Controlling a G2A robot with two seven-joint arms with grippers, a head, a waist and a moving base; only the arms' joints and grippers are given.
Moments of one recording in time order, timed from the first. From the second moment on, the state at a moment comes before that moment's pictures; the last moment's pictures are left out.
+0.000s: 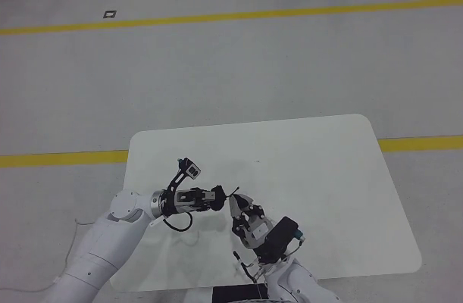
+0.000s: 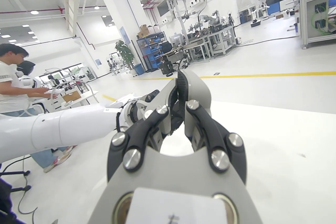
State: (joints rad) left arm 1.30 -1.00 -1.05 -1.42 -0.82 -0.34 -1.26; right arm -1.82 -1.29 0.87 -1.89 -1.31 -0.06 -0.57
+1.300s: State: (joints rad) left arm 1.30 -1.00 -1.05 -1.42 -0.82 -0.34 -1.26; right arm -1.80 -1.29 0.85 -1.88 -1.34 -0.04 -0.52
